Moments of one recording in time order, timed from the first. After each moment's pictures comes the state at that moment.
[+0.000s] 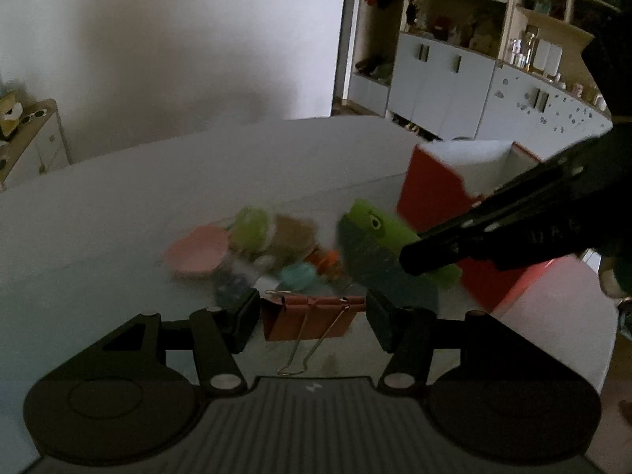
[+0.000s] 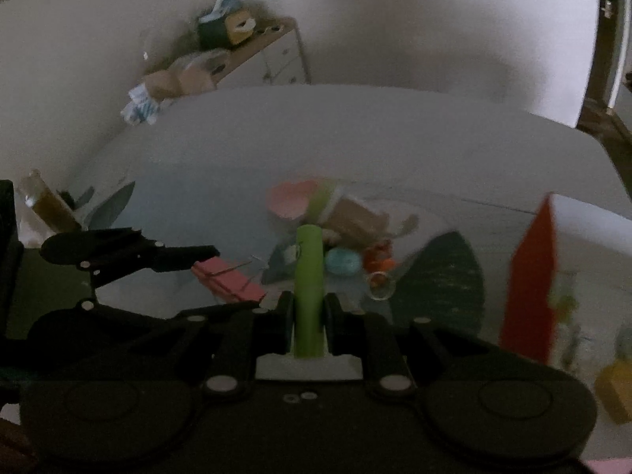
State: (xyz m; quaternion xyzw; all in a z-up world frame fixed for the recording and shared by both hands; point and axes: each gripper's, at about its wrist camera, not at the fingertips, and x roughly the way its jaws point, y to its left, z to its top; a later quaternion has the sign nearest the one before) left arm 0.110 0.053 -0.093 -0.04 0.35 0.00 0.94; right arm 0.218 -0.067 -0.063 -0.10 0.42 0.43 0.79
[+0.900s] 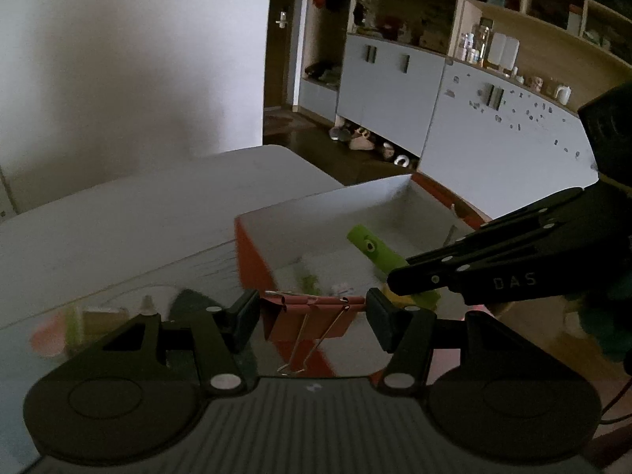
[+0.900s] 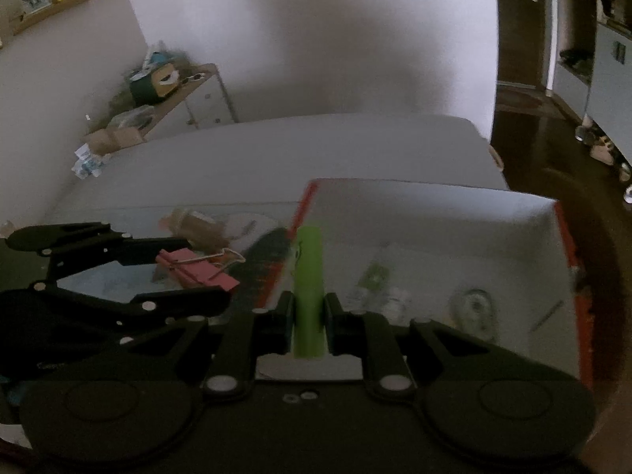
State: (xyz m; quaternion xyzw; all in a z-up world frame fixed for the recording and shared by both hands) left arm 0.207 -0.124 -0.046 -0.02 0.35 -0.06 0.94; right arm 0.286 -0.259 -0.046 -0.05 0.41 0.37 0.83
